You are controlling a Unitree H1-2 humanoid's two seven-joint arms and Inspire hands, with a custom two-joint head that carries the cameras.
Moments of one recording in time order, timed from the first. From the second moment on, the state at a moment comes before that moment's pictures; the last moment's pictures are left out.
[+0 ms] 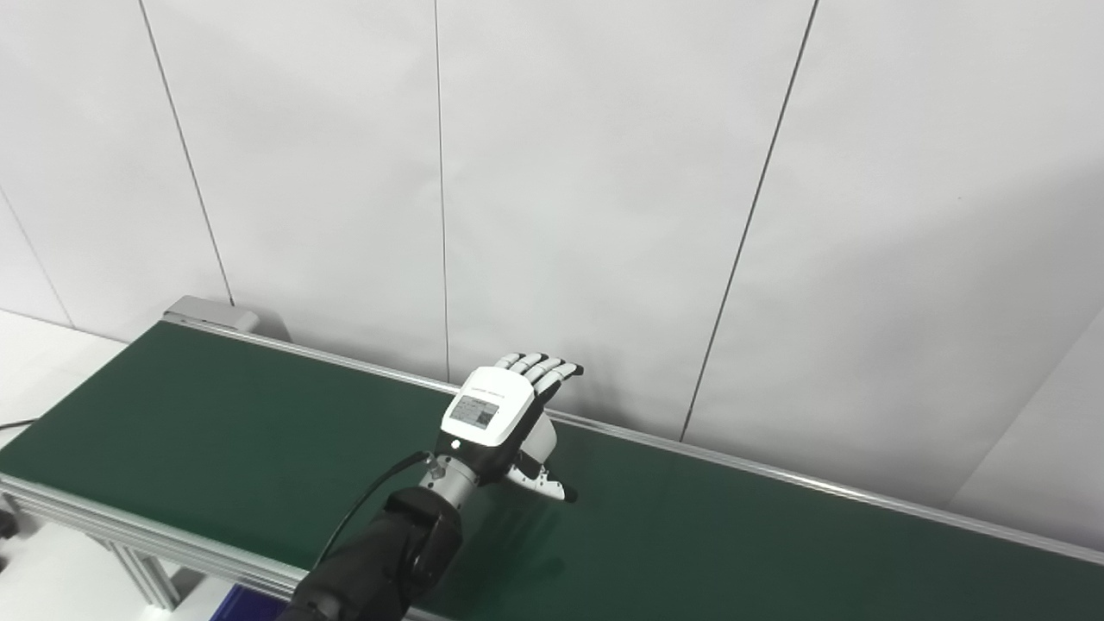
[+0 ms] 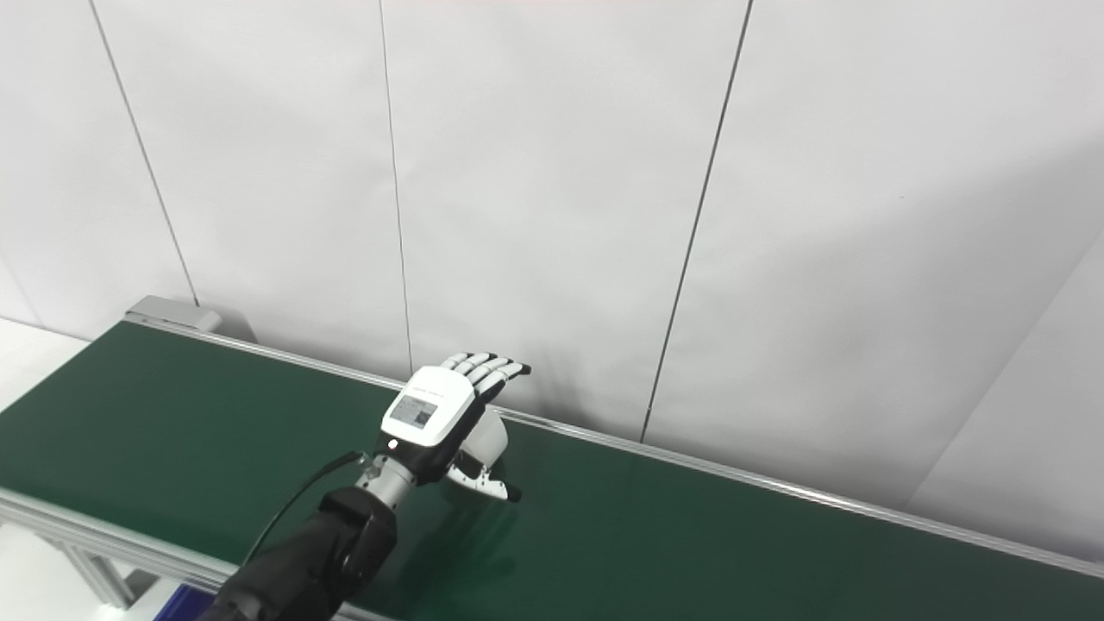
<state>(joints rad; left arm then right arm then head) -0.54 0.26 -0.44 0.59 0.95 -0.12 0.42 0.36 -0.15 0.38 0.16 -0.09 -0.42 -0.06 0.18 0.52</state>
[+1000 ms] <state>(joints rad) -0.82 0.29 -0.71 0.91 0.99 -0.33 0.10 0.39 -0.12 0.40 0.10 -0.09 -0.42 -0.05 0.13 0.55</state>
